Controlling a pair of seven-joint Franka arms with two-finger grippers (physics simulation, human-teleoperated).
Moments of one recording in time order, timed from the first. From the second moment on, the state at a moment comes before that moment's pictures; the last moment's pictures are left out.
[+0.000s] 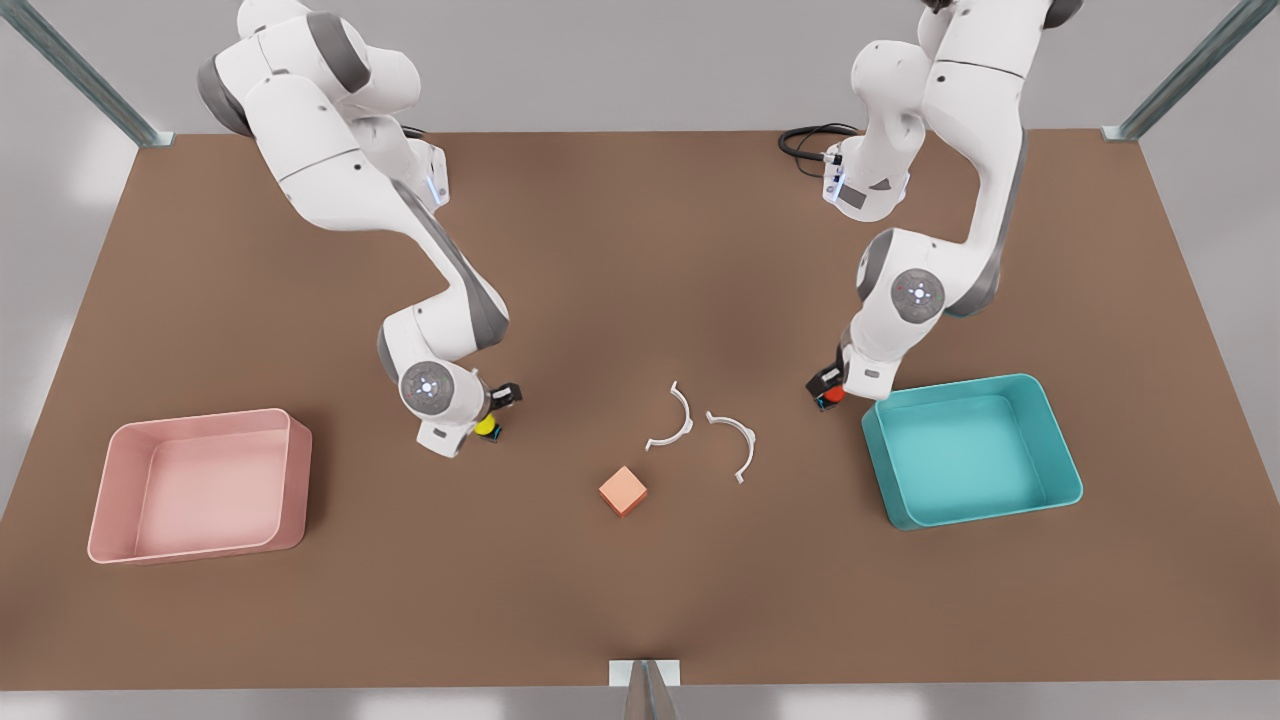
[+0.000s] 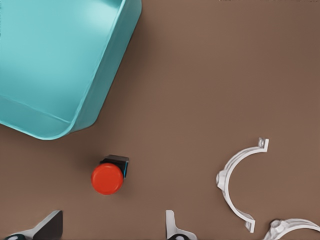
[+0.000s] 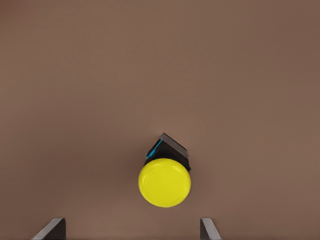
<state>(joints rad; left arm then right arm) -0.36 0.15 0.04 -2.21 -0.06 2.35 -0.84 0.15 0.52 0.28 -1.80 -0.06 2.09 0.10</state>
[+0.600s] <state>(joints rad) -0.35 0.31 0.05 -2.26 -0.03 2.47 -1.01 0.12 0.60 0.28 -1.88 -0.10 2.26 0.11</state>
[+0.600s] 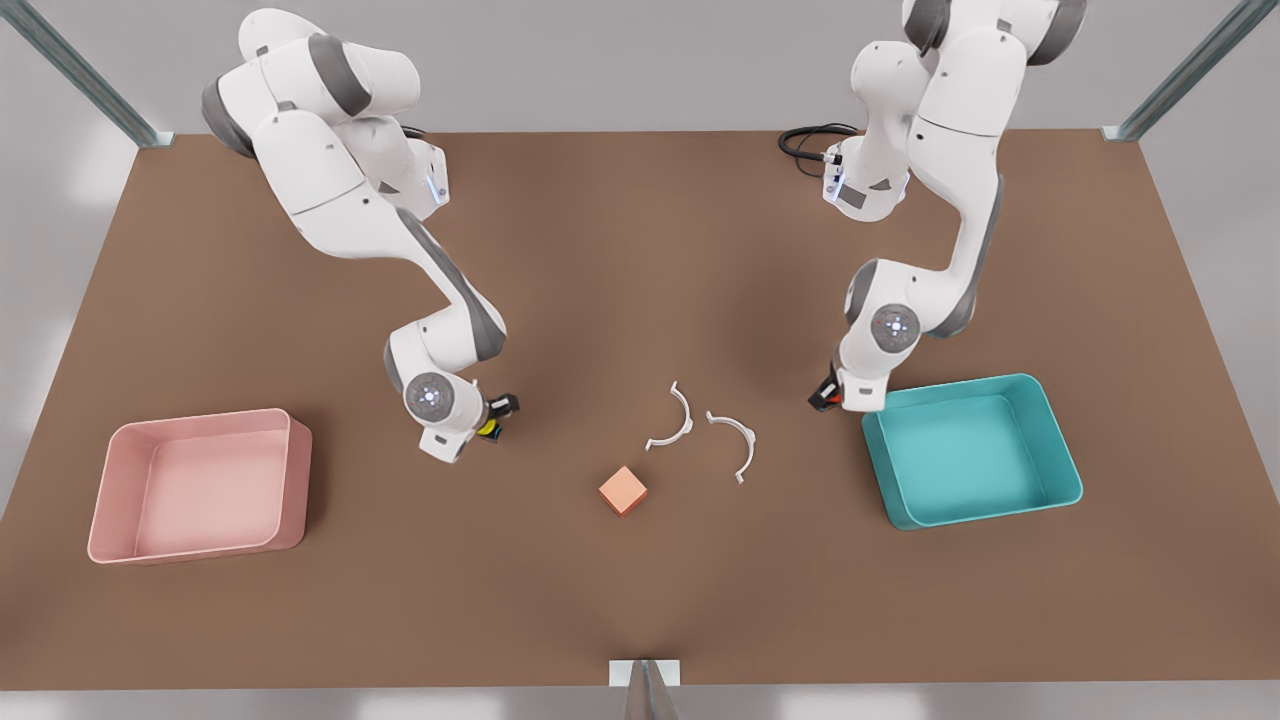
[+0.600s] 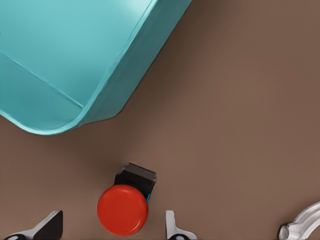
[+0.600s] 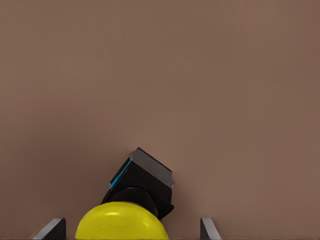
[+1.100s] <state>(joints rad) -0.35 0.37 0.05 -2.25 -0.03 2.54 -1.06 0.11 0.61 0.28 -1.89 -0.10 2.34 0.11</state>
